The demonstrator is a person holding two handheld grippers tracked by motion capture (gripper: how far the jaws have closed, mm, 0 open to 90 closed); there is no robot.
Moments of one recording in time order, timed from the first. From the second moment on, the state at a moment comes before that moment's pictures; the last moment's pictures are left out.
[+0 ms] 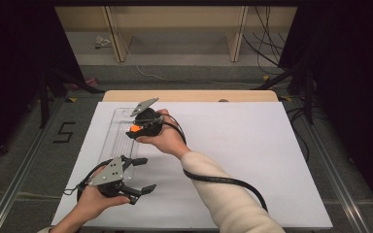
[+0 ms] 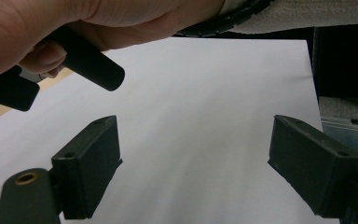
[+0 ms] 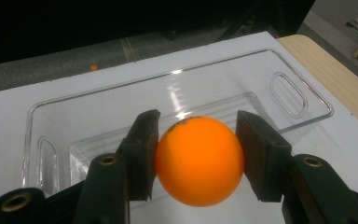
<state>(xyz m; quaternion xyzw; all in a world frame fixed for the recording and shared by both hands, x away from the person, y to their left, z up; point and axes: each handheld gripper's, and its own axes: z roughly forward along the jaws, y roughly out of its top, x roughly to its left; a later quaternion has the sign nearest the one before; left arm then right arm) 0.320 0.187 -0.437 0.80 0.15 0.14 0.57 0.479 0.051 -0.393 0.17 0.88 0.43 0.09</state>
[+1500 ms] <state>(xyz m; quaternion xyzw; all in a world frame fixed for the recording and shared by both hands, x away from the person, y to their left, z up) 0.320 0.195 -0.437 0.79 0.15 0.15 0.57 0.491 0.073 -0.395 0.16 0.89 0.42 0.08</state>
